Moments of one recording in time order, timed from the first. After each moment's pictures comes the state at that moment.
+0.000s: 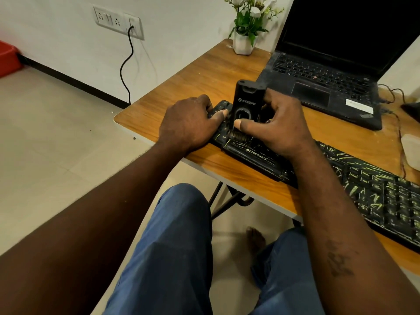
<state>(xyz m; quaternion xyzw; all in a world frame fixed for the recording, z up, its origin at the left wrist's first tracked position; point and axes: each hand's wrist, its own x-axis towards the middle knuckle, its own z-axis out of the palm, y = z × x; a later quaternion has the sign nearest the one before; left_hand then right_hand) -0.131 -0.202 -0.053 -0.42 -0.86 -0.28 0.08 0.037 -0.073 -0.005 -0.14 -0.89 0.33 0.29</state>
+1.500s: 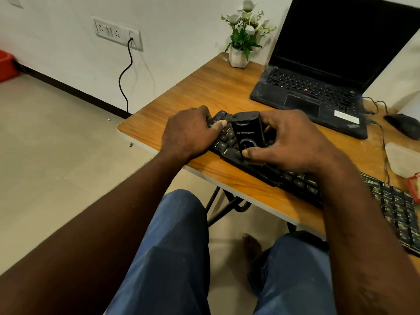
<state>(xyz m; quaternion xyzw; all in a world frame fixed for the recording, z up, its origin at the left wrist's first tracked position) -0.126 -0.205 -0.048 -0.41 -0.87 -0.28 0.07 0.070 -0.095 0.044 -0.17 -0.96 0.23 0.09</state>
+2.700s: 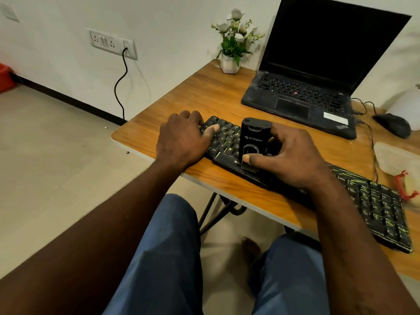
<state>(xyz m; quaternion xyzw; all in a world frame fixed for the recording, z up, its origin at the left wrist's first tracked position) -0.116 -0.206 -0.047 -0.39 -0.88 -0.26 0.10 0.098 -0.086 0.017 -0.19 -0.91 0.32 0.20</state>
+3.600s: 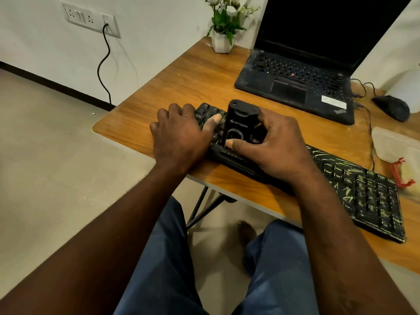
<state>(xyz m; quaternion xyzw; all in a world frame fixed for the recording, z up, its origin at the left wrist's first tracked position) -0.084 -0.199 -0.042 -0.33 -0.91 -0.25 0.06 0.081 -0.097 0.016 -0.22 -0.89 0.30 0.24</state>
